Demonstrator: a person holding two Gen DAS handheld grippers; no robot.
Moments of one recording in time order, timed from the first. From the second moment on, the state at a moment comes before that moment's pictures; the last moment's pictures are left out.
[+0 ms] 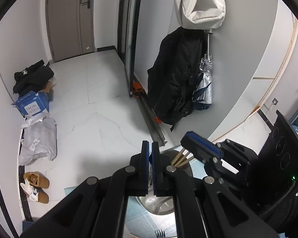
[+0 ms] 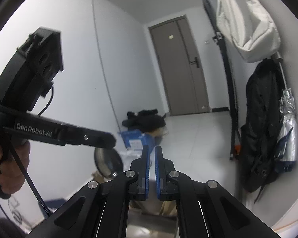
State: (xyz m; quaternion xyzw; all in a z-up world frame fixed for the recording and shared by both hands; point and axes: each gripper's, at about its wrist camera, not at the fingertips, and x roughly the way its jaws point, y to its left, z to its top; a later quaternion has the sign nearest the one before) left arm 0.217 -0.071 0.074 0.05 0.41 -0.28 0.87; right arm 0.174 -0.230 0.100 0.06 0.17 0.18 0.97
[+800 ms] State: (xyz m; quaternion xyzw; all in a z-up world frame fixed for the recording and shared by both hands) left arm 0.102 -0.014 0.097 -0.08 0.32 -0.11 0.94; right arm 0.048 -0.267 0.140 0.07 0.20 0.17 0.96
